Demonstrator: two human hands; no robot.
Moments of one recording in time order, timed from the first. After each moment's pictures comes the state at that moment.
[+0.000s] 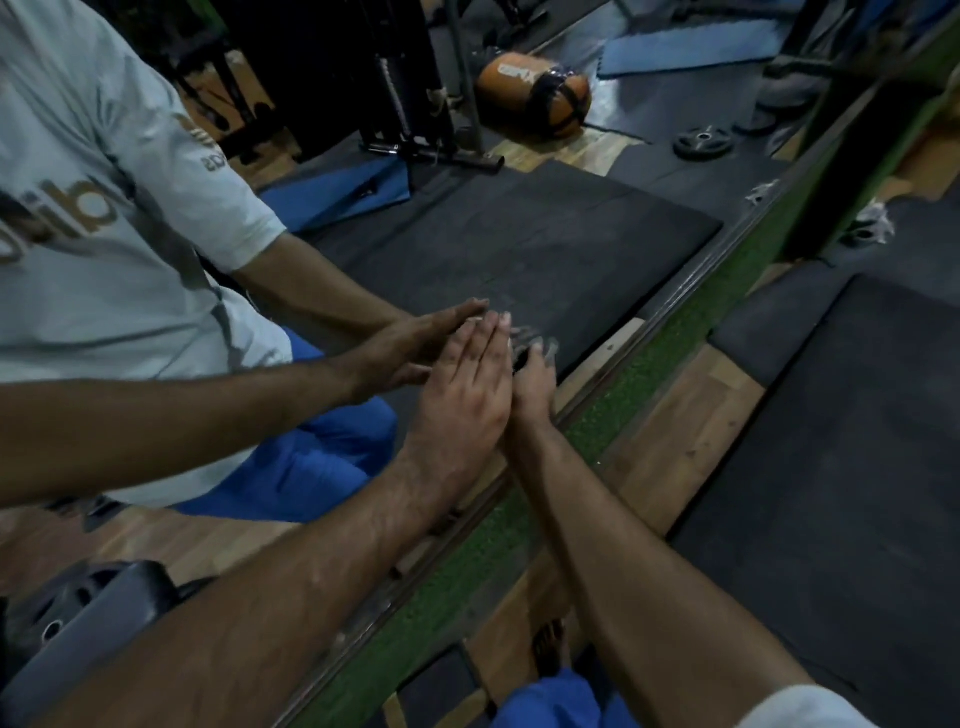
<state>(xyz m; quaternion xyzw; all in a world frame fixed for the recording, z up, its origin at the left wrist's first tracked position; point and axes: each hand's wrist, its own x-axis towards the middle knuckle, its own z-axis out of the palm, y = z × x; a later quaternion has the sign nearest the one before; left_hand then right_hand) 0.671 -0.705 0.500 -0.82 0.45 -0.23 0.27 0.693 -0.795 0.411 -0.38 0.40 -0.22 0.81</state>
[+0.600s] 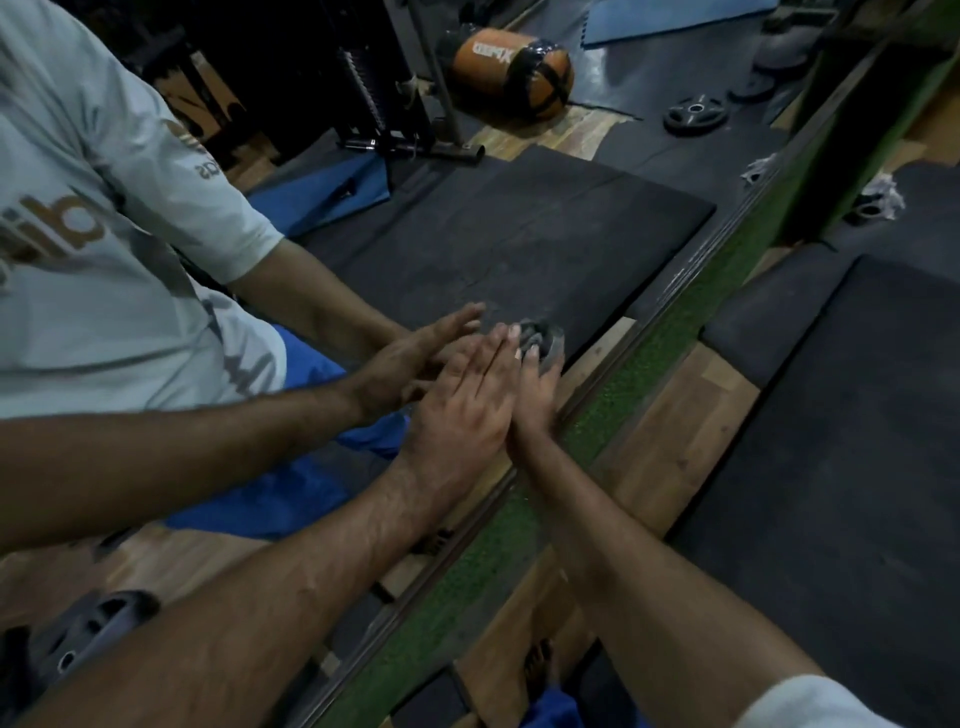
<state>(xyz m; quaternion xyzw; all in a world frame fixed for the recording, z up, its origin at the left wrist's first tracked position) 0.708 -0.849 0.498 -0.78 0.51 -0.21 0.29 0.734 -0.943 0.369 -0.44 0.42 -0.25 0.75</state>
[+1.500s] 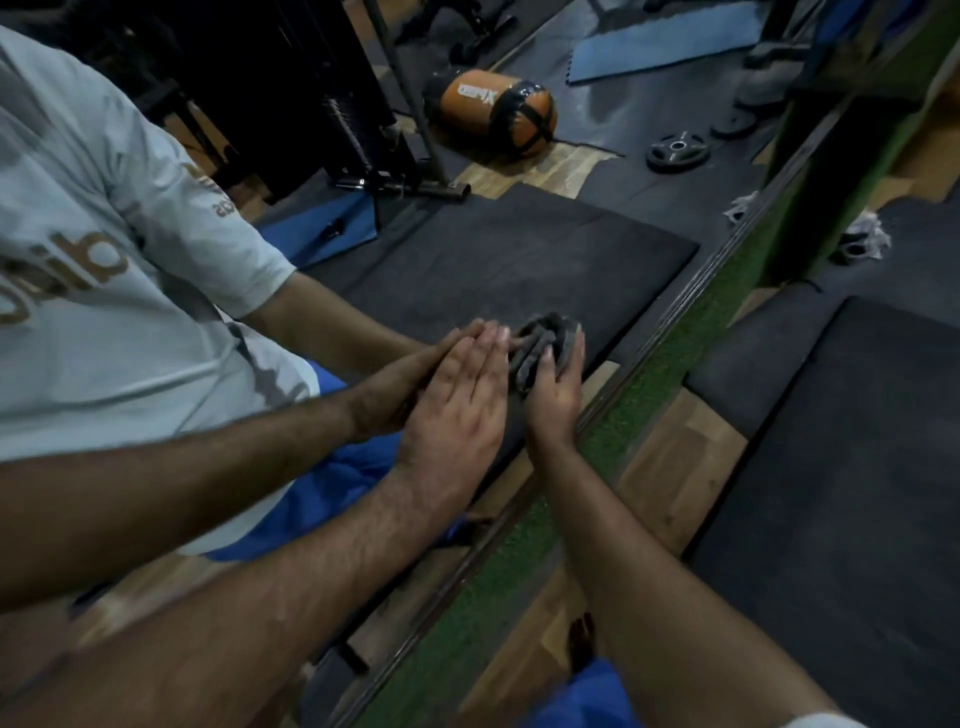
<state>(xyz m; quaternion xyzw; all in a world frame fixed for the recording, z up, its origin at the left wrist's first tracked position) 0.740 -1.000 0.530 -0.78 0.47 -0.17 0.39 0.764 -1.108 0.384 -0.48 0.39 -0.32 0.72</state>
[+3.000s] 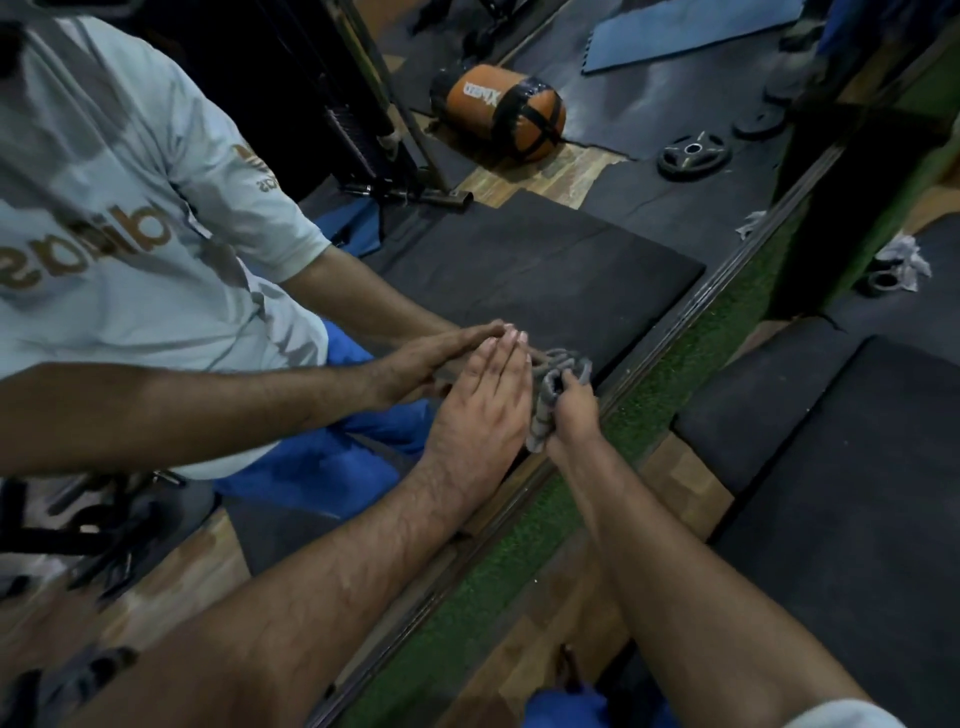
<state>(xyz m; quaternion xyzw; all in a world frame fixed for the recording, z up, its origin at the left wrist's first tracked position) 0.786 -1.275 0.507 -0.79 0.49 -0.14 0.35 0.801 -1.373 0.348 -0.37 0.38 -0.18 0.83</state>
